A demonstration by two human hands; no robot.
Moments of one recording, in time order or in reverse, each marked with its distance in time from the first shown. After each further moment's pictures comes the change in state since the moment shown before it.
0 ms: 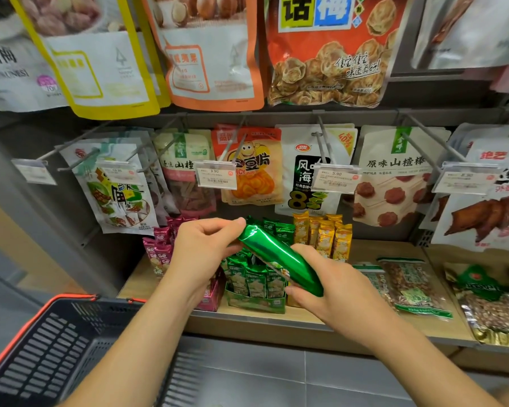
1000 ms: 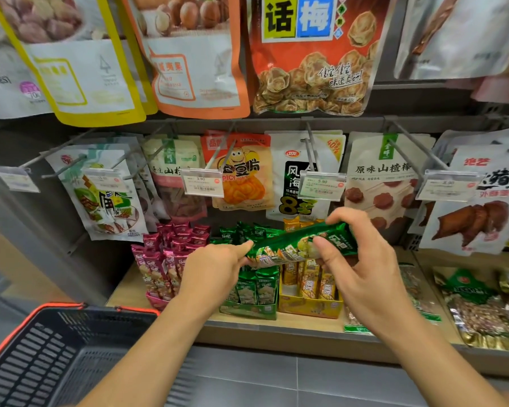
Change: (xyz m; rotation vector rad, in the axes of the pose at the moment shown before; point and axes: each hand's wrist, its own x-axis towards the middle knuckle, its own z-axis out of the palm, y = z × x) left_hand 0.015 -0.045 0.009 1.266 -0.155 0.539; right_hand 0.000 -0.002 -0.040 0.315 0.529 -0.066
